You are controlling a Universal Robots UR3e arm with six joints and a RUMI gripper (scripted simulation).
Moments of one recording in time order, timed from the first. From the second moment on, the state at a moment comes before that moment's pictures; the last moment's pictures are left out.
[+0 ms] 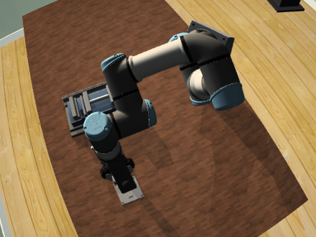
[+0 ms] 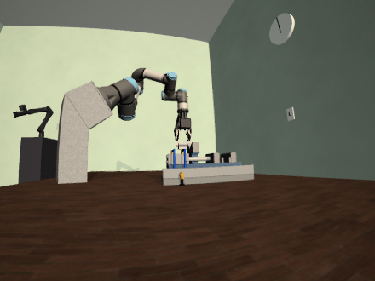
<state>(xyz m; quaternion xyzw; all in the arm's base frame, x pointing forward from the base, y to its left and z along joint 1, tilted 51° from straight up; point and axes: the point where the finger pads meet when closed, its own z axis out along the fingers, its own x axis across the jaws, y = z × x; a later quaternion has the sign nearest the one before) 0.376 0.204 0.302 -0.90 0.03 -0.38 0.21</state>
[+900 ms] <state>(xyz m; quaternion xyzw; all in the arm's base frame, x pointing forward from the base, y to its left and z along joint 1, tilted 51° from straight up) 0.343 0.188 0.331 -0.90 0.03 -0.38 0.21</state>
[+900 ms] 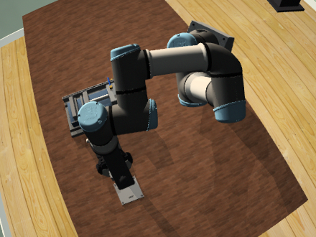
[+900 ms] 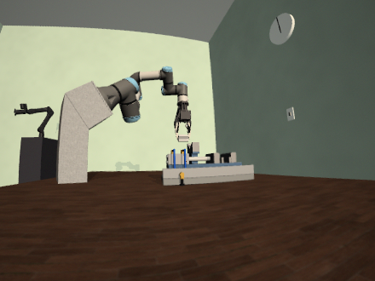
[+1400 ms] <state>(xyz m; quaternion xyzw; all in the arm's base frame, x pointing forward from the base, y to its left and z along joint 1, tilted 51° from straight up) 0.334 0.183 0.339 -0.90 0.03 -0.38 0.21</state>
